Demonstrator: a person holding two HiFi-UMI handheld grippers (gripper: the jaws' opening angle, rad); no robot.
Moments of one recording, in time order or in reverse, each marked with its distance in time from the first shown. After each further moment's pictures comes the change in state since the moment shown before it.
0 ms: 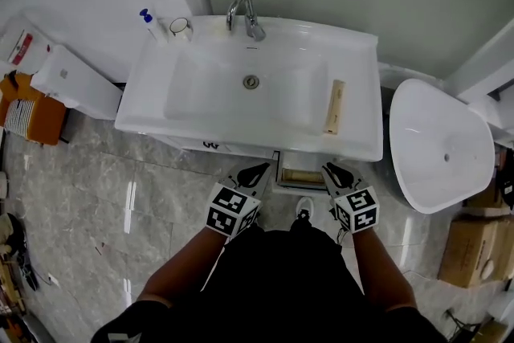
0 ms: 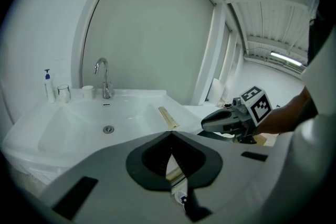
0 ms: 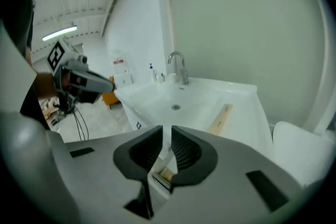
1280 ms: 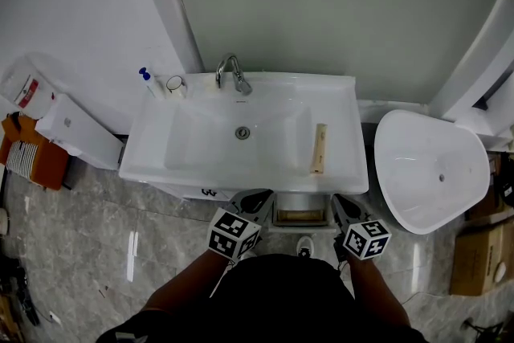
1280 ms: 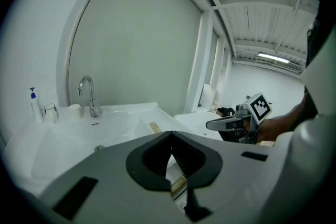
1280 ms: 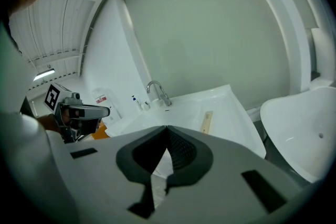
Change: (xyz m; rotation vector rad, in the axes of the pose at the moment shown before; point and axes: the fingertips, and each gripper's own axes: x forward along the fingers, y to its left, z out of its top) left arm 0.004 -0.027 0.067 0.088 -0.086 -0.077; right arm -0.065 -0.045 0.036 0.353 -0.249 -0.102
